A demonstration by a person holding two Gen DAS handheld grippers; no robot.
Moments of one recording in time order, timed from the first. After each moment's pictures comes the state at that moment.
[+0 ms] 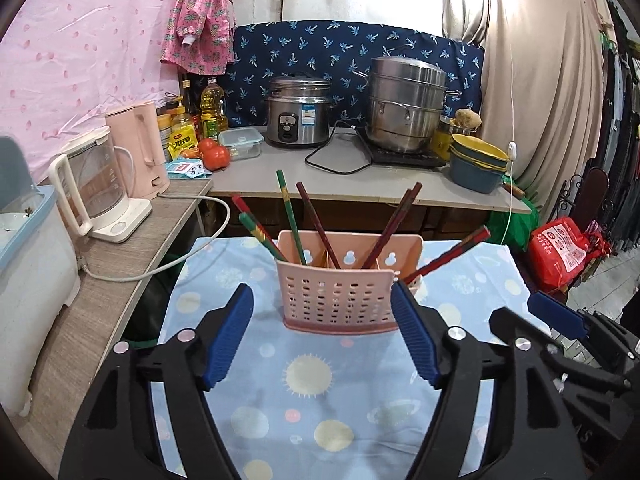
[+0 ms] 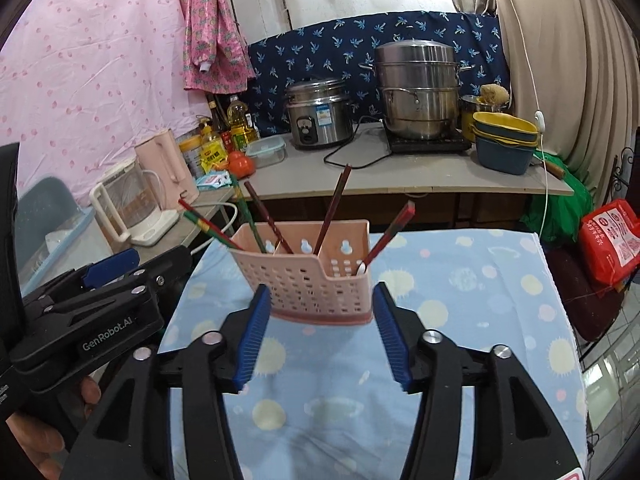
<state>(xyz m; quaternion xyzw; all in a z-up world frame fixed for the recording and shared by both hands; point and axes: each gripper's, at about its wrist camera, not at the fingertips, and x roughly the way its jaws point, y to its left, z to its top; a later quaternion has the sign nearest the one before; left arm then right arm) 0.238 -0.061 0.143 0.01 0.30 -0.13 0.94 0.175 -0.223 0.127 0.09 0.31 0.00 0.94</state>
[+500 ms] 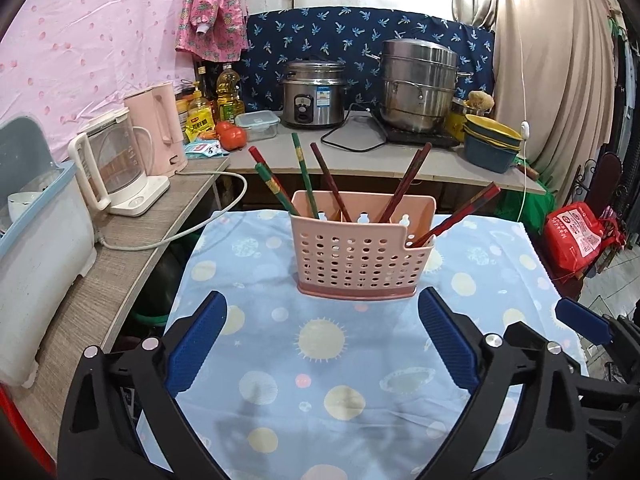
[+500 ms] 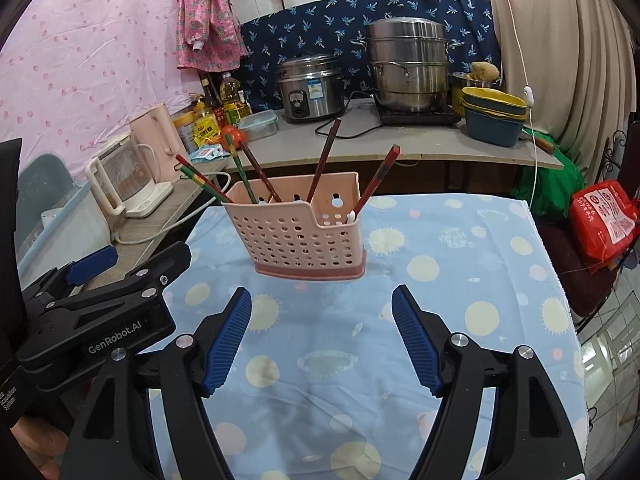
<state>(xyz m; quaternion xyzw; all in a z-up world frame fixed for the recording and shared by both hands) 0.211 -0.057 0.116 0.03 0.32 -0.09 0.94 0.145 -0.219 0.105 0.09 0.35 -0.01 0.93</state>
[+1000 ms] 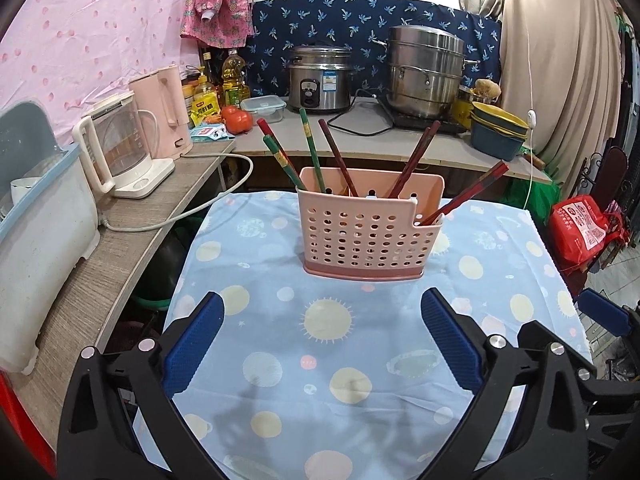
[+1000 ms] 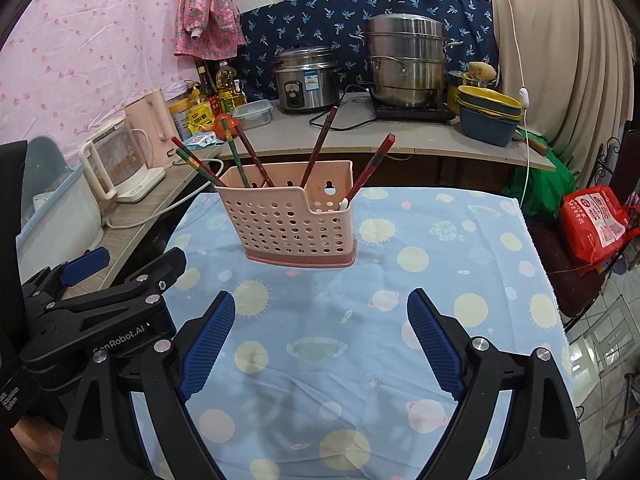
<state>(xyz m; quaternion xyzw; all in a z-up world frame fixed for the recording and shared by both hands) 0.206 -0.053 0.102 0.03 0.35 -0.09 0.93 0.140 -0.216 0.101 0.07 0.36 -0.03 0.93</state>
